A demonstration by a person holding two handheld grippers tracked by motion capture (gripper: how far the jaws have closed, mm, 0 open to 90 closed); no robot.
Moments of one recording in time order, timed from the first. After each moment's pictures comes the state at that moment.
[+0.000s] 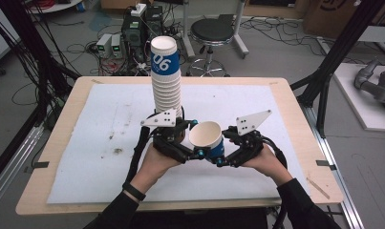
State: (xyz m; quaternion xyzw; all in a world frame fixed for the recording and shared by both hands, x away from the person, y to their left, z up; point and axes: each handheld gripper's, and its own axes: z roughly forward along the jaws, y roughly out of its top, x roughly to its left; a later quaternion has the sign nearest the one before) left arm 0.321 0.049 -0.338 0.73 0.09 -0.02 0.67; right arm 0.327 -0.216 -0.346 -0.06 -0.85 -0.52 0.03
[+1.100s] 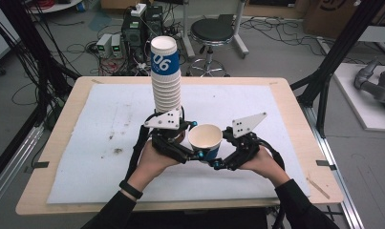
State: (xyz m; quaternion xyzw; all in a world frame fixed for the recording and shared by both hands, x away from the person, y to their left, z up) left arm 0.318 0.049 -0.329 0.79 0.07 0.01 0.62; right arm 0.326 -0.209 -0.353 -0.06 -0.86 -0.51 0.02
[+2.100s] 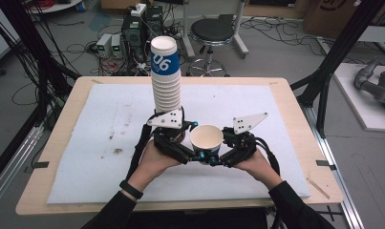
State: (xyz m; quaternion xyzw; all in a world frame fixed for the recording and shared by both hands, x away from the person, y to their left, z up) left arm 0.318 0.045 -0.330 0.78 0.08 0.00 0.62; right arm 0.328 -0.205 -0.359 -0.09 -0.82 -0.57 0.06
